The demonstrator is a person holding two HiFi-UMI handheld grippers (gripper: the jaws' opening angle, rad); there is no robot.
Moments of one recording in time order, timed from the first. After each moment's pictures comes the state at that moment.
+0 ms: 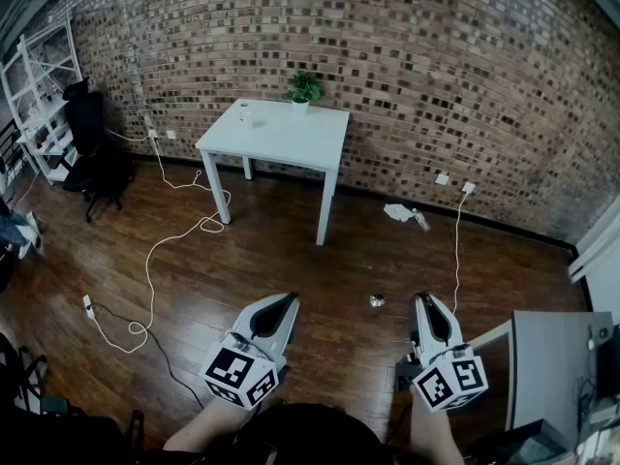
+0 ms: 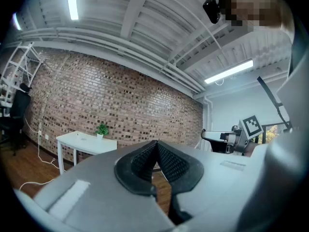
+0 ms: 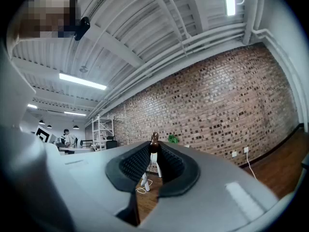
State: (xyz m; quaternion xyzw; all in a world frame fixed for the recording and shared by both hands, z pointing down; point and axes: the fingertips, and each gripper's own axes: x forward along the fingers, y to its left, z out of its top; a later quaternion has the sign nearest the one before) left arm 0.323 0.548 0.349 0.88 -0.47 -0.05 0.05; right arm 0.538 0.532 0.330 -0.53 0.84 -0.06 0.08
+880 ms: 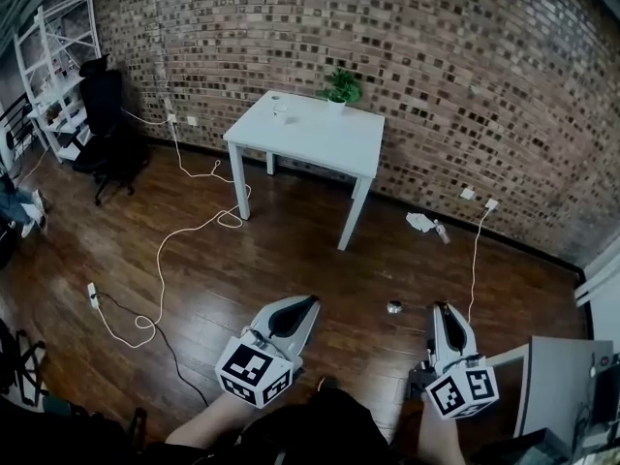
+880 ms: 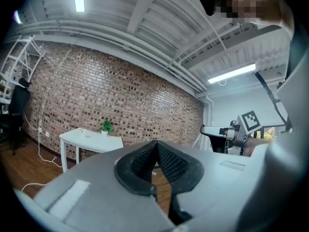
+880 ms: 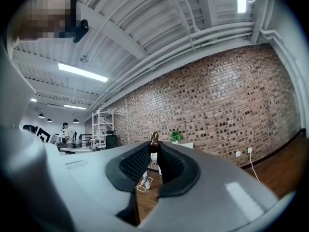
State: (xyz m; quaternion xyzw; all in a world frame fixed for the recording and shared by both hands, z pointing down) left arm 0.232 0.495 0.377 0.88 -0.46 -0.04 0.07; right arm 0.443 0.480 0.342 -0.53 0.84 -0.06 0.05
